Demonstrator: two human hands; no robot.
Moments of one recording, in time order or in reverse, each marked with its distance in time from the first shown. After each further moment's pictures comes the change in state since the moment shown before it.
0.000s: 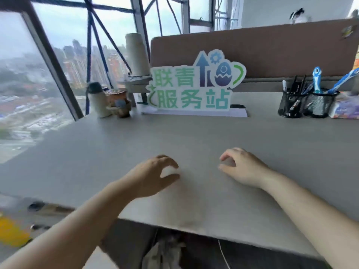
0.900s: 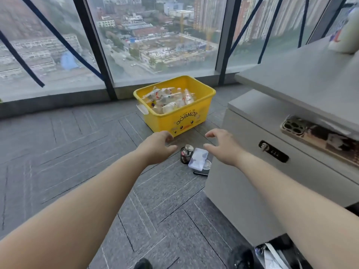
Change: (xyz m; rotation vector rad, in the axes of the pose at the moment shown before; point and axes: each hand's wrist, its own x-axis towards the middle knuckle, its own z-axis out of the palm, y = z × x) left_hand -0.446 -0.418 -0.017 -0.224 0.158 -0.973; right_hand 0.018 -0.532 0.423 0.190 -0.437 -0.486
